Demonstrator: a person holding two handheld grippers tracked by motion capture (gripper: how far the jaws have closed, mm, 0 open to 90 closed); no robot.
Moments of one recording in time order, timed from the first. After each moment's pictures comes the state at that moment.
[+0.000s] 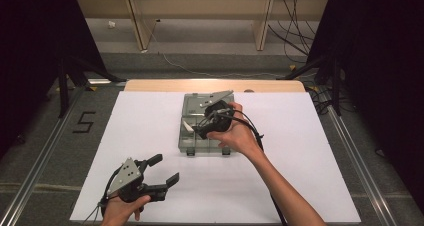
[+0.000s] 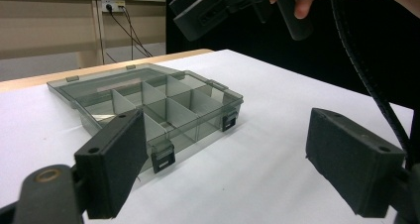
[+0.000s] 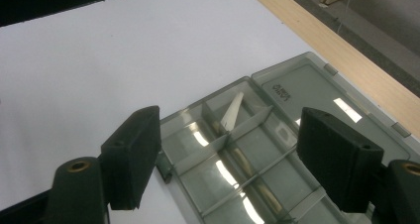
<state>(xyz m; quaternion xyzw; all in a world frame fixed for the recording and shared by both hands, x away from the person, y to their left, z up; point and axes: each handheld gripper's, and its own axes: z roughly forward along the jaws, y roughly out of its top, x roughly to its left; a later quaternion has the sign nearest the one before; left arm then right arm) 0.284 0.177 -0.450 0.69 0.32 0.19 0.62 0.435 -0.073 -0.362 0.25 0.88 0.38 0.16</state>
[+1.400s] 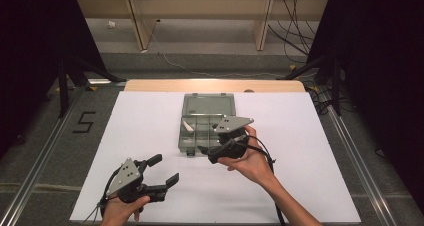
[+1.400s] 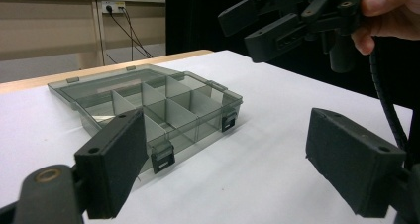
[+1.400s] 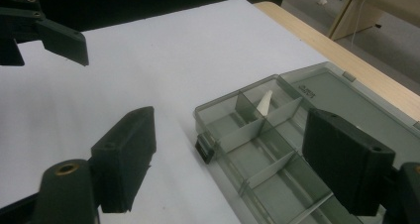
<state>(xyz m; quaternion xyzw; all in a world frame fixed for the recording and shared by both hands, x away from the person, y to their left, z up) 0.281 0.178 -0.449 0.69 0.32 0.18 0.62 0.377 -0.105 -0.381 0.22 0.85 0.45 0.16</state>
